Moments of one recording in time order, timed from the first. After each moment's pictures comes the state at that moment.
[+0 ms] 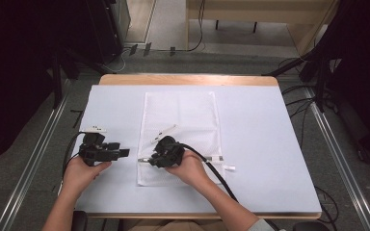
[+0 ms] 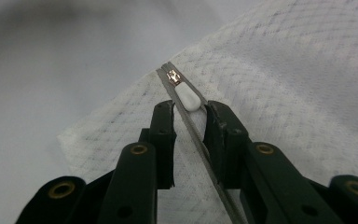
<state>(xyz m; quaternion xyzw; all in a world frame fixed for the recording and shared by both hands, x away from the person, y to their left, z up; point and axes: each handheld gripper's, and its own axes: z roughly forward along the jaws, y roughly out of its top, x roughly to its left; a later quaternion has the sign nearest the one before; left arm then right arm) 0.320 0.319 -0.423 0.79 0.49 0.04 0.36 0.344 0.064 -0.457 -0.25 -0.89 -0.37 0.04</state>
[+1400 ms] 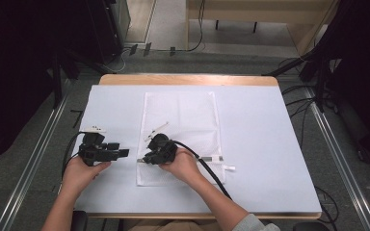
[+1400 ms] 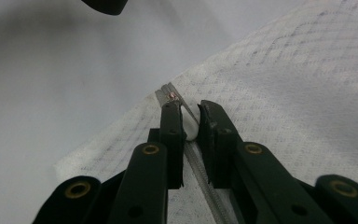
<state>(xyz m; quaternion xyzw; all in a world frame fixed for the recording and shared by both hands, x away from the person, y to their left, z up) 0.321 0.321 -0.423 0.79 0.49 0.04 0.36 0.355 0.084 -0.462 -0.25 -0.90 -0.36 0.05</state>
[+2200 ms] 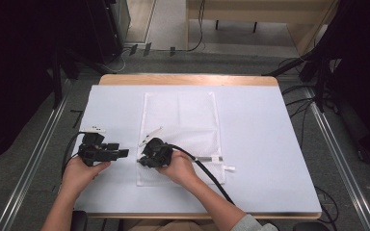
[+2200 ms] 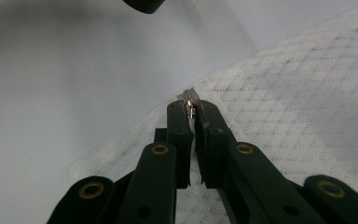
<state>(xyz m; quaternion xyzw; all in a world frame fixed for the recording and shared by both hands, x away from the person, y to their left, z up) 0.320 0.323 -0.424 0.79 0.50 0.04 0.36 0.343 0.097 -0.463 -0.21 -0.91 -0.37 0.03</state>
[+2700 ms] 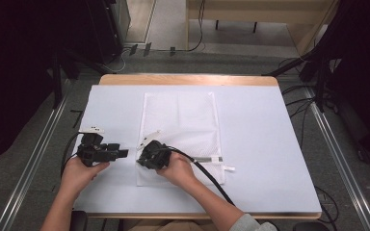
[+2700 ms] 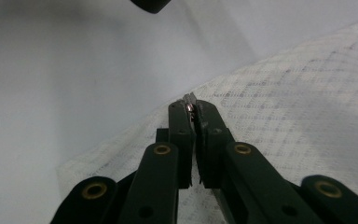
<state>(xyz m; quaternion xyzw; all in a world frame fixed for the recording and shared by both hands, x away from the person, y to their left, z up) 0.319 0.324 -0.423 0.80 0.48 0.03 0.37 0.338 0.099 -0.462 -0.19 -0.91 -0.37 0.00</state>
